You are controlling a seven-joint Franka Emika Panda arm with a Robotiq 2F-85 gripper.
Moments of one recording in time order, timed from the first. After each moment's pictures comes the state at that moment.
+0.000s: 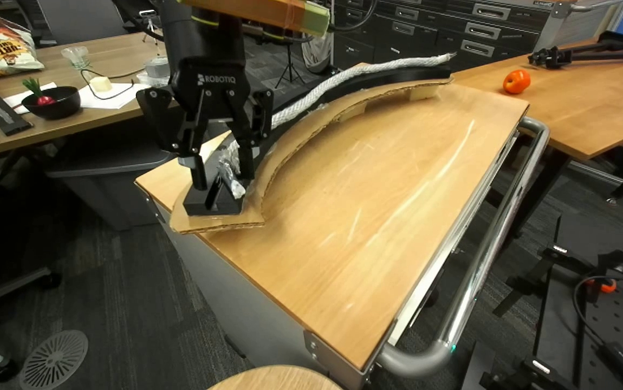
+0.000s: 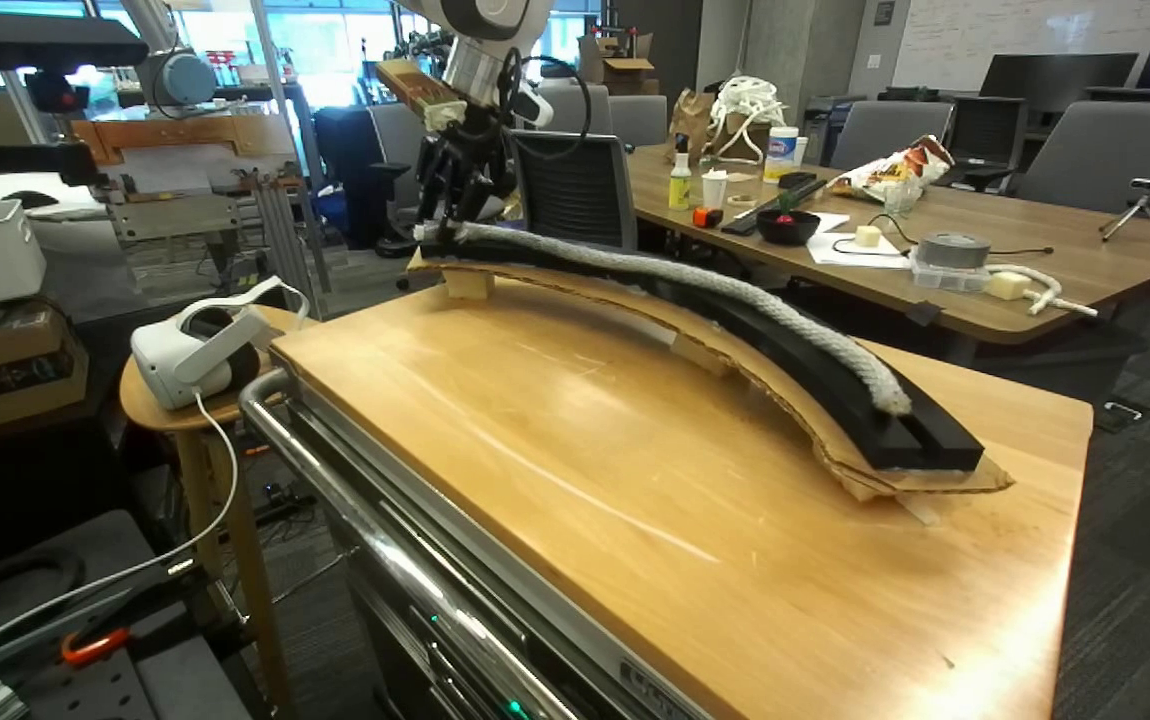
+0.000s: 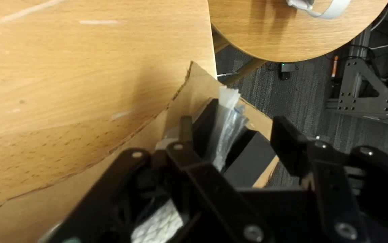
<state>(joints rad) 0.16 0.51 0.13 -1.53 0.32 1.83 0.27</state>
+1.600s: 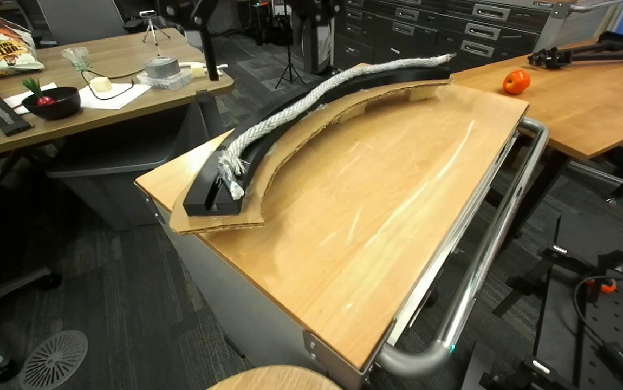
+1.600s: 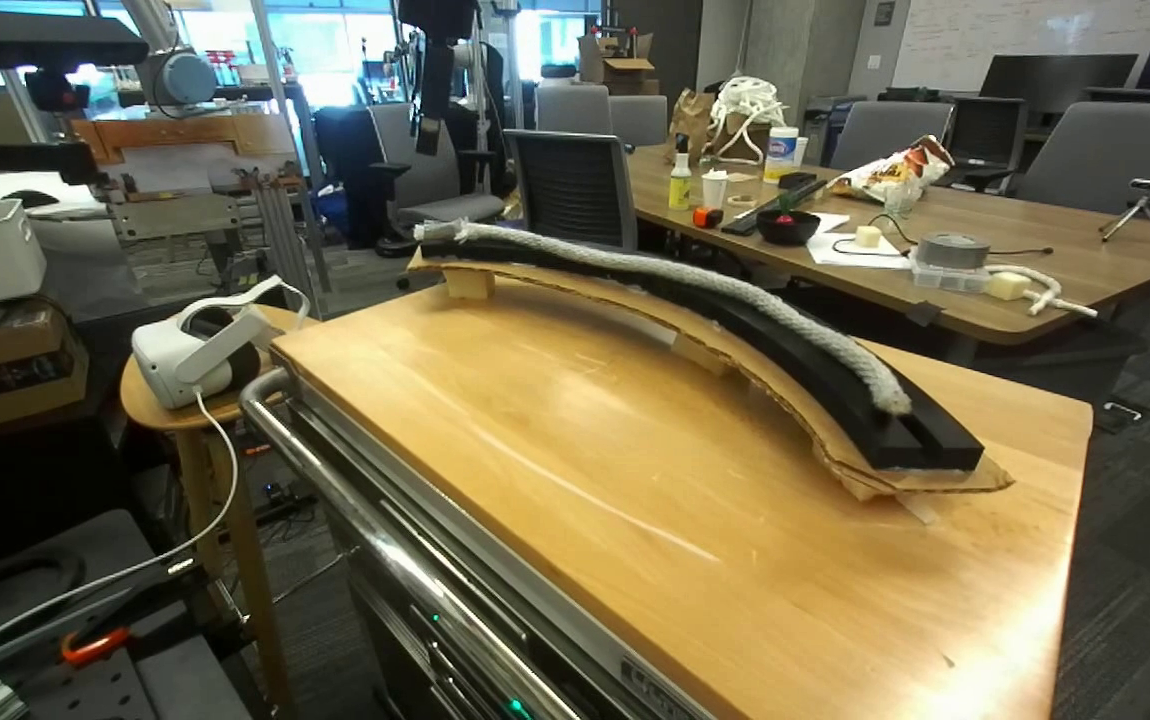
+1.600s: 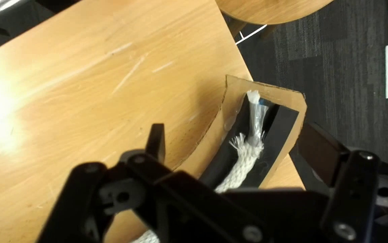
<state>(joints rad) 0.20 0.20 0.08 -1.68 0.19 1.77 0.73</state>
